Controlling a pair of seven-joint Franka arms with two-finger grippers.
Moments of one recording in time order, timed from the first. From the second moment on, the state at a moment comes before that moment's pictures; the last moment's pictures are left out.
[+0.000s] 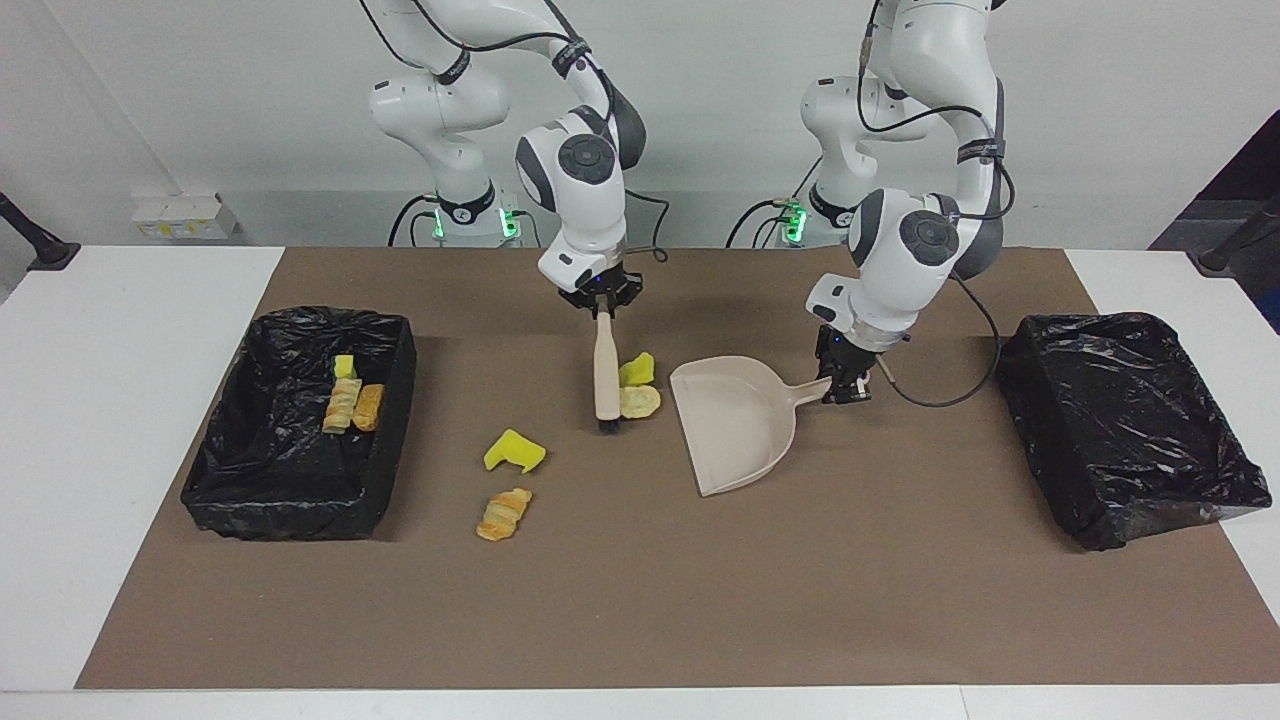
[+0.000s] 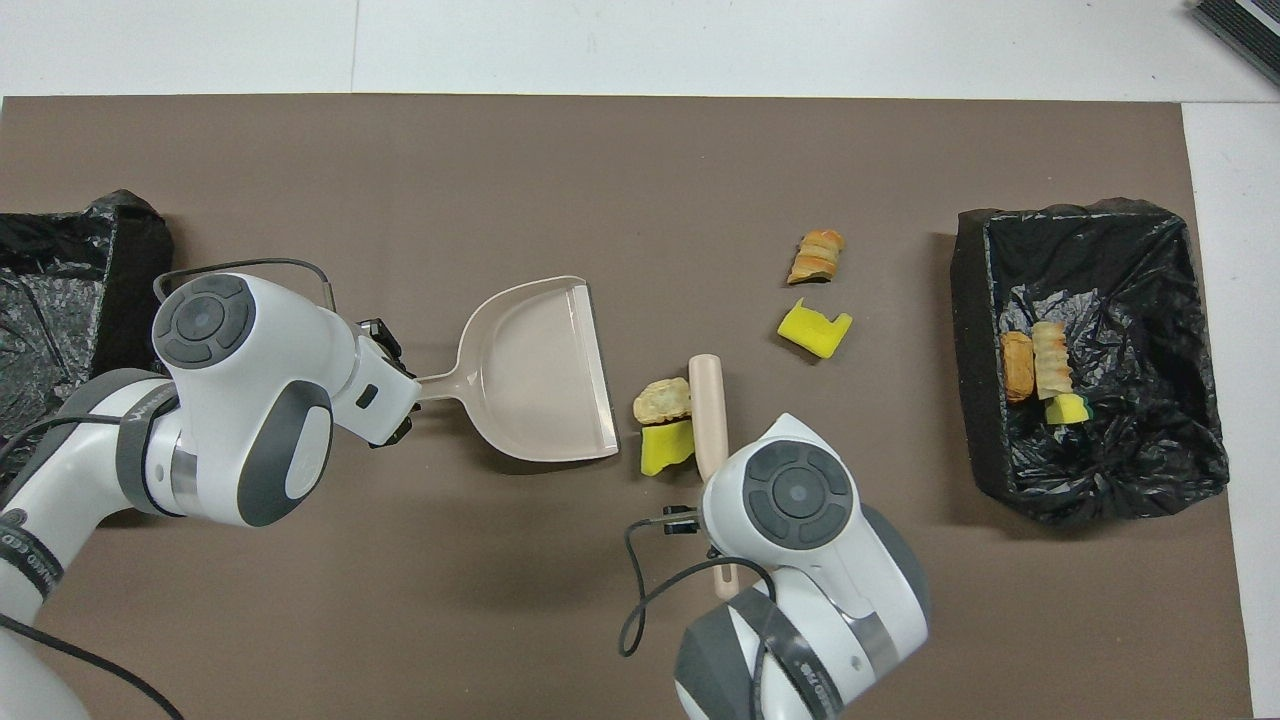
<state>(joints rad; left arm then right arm) -0.19 0.12 -0.12 -2.13 -0.08 2.25 1.18 0.25 0.07 0.40 -2.18 0.09 2.21 0.57</state>
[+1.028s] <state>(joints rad) -0.19 0.15 -0.11 -2.13 -0.06 2.35 1.22 0.30 0.22 0.38 -1.85 0.09 2.10 0.68</state>
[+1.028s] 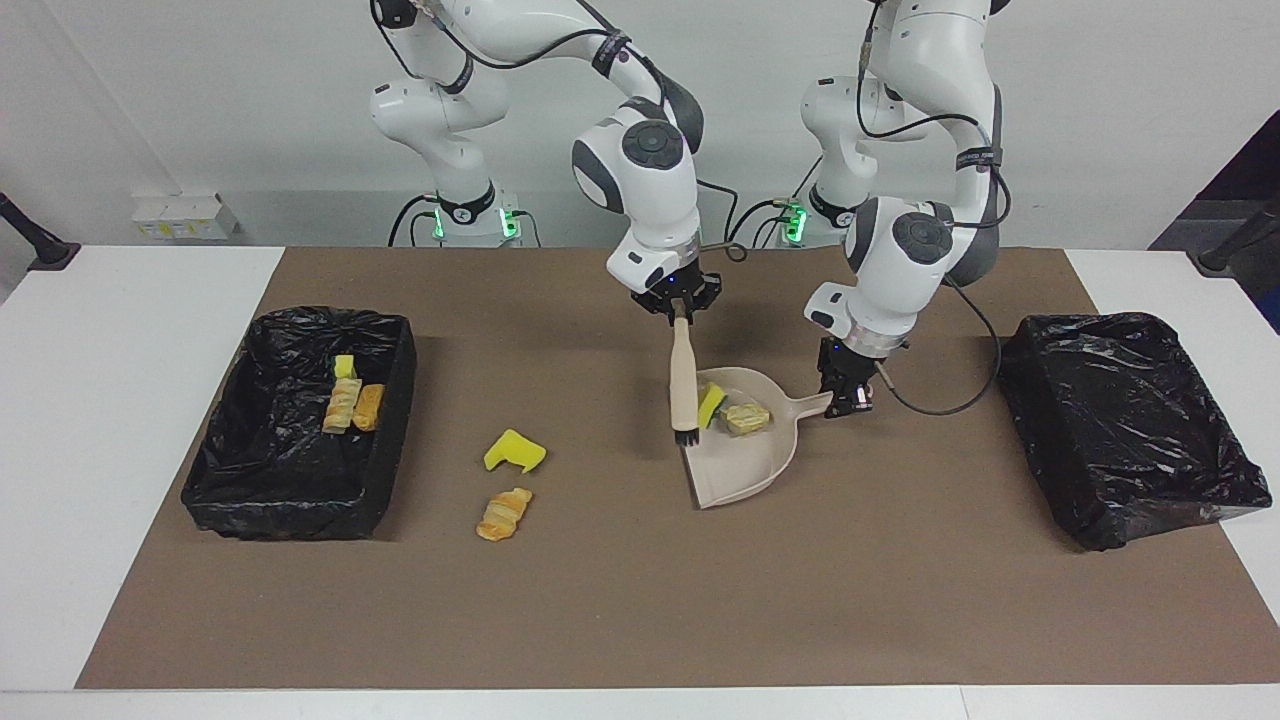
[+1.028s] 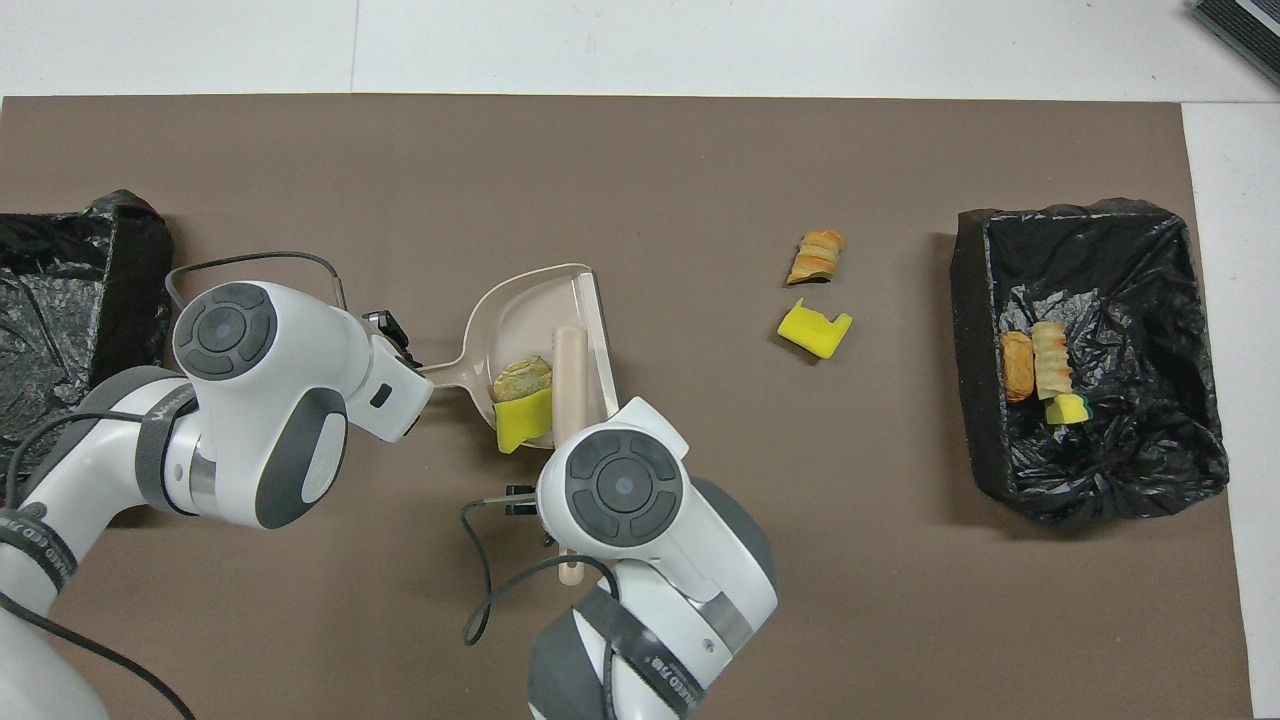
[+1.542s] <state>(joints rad) -0.17 0.16 -0.10 -2.10 -0.07 2.36 1.23 0.03 0.25 0.37 -1.84 -0.11 2.03 0.46</state>
